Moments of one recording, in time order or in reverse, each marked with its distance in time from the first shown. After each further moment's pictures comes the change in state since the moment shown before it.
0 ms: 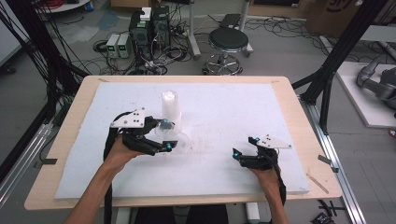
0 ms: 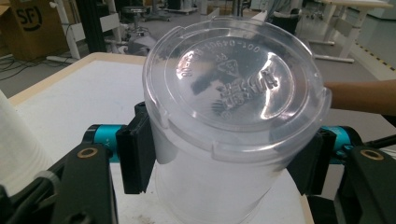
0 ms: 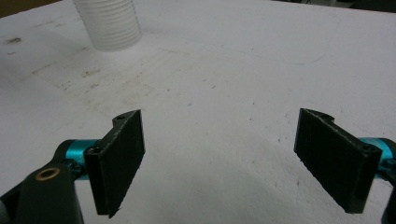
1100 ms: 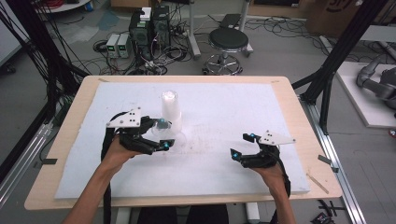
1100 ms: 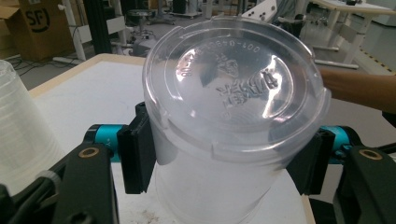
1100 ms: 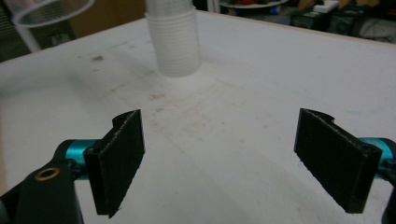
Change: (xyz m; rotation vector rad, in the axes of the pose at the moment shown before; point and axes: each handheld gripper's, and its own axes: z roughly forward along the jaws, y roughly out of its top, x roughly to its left) left arm 0.001 -0.002 -0.008 -0.016 0.018 -0.013; right arm 0.006 0.027 -0.012 -0.051 0.212 -0.059
